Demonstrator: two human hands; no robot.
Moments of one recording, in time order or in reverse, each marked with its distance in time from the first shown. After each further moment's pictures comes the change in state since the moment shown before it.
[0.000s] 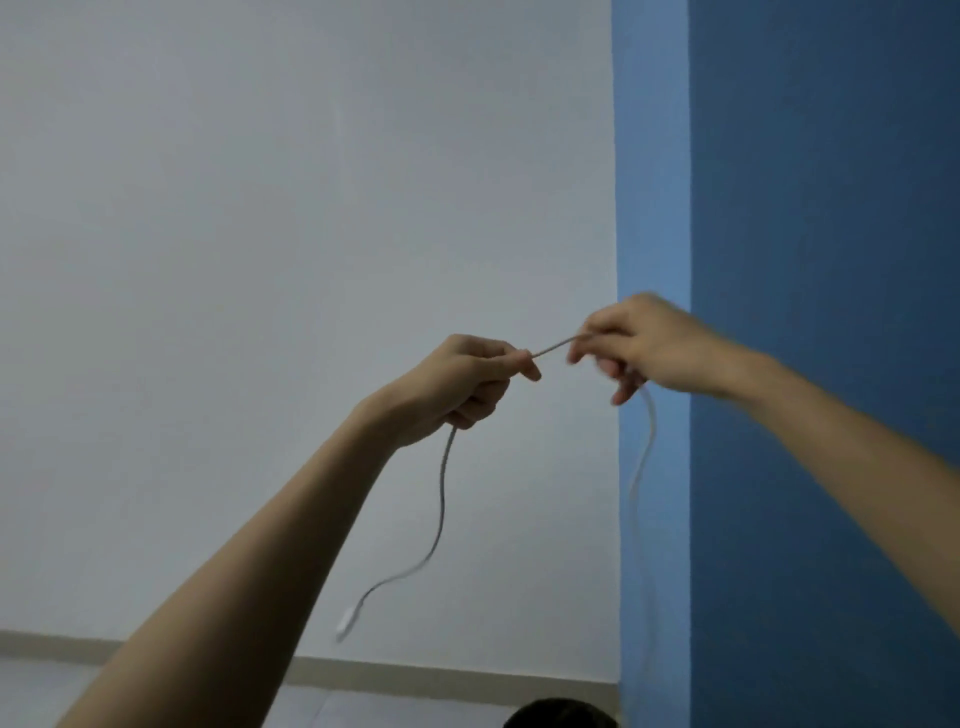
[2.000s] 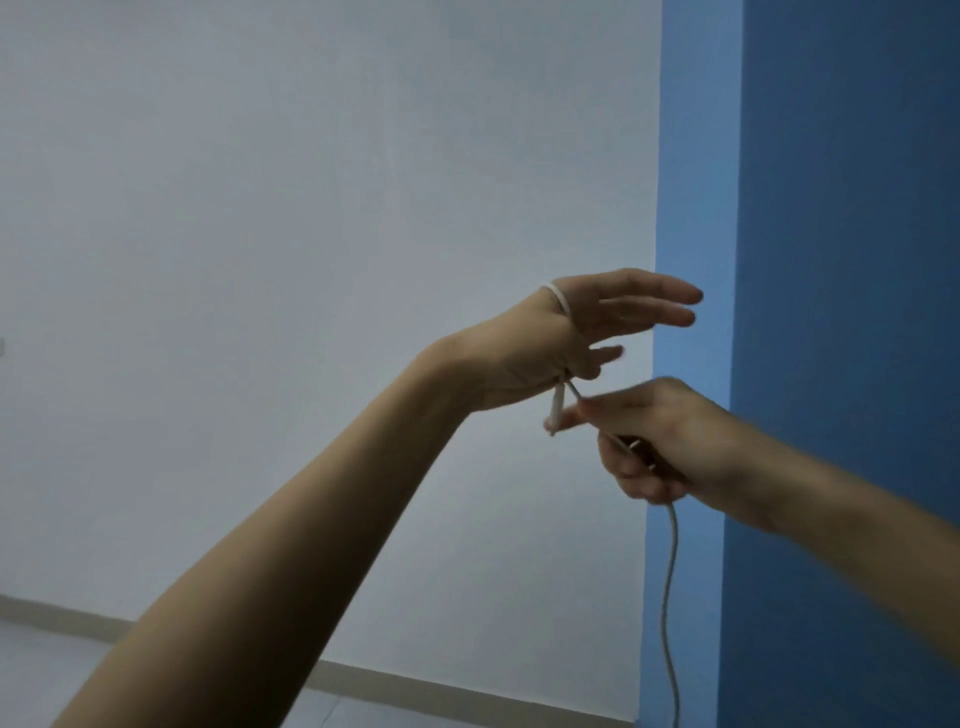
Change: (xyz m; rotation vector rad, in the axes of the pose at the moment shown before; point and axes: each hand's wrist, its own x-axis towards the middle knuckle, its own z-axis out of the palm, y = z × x) left_hand -0.016 0.058 0.010 -0.044 -0.274 0.382; right_hand -0.067 -0.049 0.038 0.364 -0.207 0.145
